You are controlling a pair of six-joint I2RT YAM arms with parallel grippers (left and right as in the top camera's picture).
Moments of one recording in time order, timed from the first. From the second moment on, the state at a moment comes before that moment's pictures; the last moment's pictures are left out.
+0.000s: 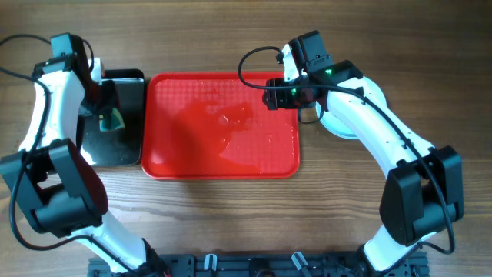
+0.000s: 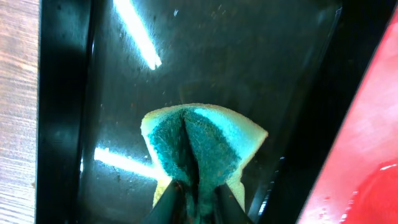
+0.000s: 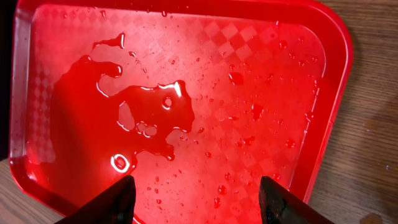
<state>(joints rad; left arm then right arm) 0.28 1.91 1.48 -0.94 -0.05 0.03 0.38 1.83 1.41 -0.72 -0.26 0.28</state>
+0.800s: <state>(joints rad) 0.18 1.52 1.47 -1.01 -0.02 -0.05 0.38 1.83 1.41 -0.71 -0.23 0.23</state>
